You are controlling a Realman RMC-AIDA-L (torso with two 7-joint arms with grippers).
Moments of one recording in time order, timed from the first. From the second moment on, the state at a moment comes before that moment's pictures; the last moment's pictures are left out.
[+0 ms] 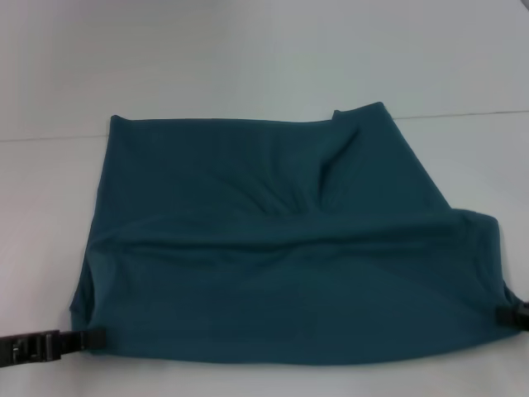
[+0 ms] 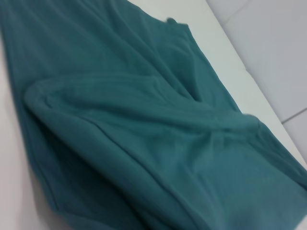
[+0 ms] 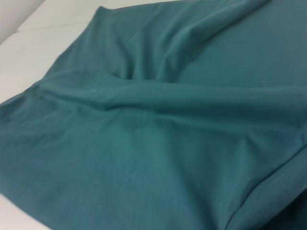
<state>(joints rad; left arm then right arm) -0.41 -2.10 0.47 0.85 2.33 1.67 -2.05 0.31 2.03 -0.56 -0.95 -2.29 -1.59 1.85</state>
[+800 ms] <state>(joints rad) -0.42 -2.09 0.43 0.85 2.37 1.65 -2.05 0.22 2.04 -0.45 -0.95 -2.29 -1.73 1.76</state>
